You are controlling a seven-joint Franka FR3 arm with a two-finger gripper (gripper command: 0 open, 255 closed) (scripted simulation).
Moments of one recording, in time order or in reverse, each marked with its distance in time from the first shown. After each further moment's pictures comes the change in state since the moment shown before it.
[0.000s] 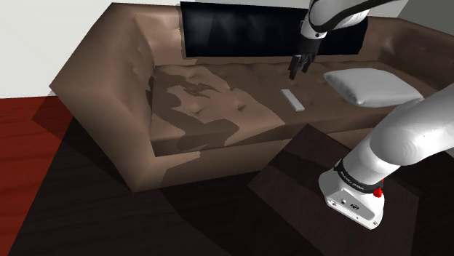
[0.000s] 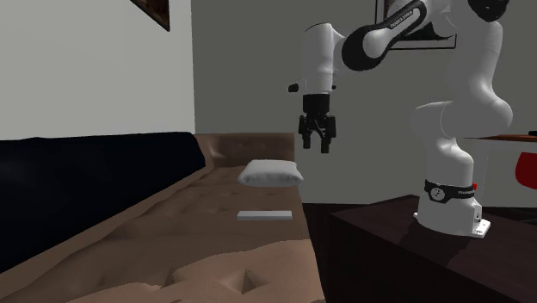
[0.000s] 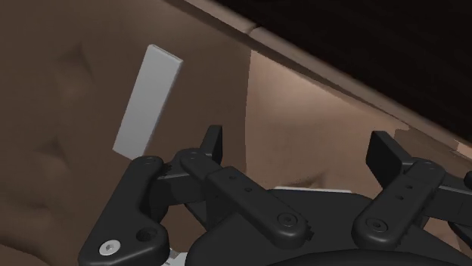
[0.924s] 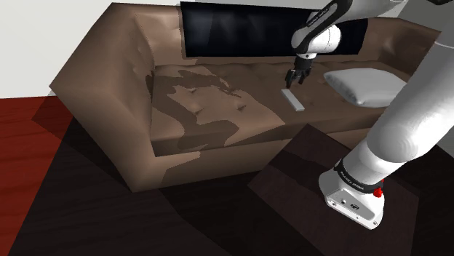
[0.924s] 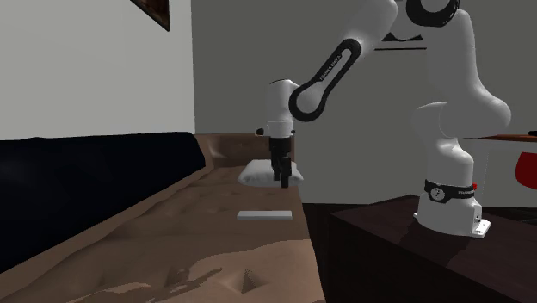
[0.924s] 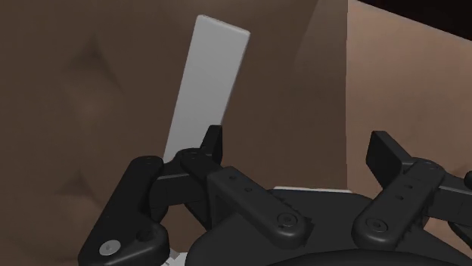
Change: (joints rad) arm -0.089 0.527 -0.129 0.208 0.211 0.311 -0.196
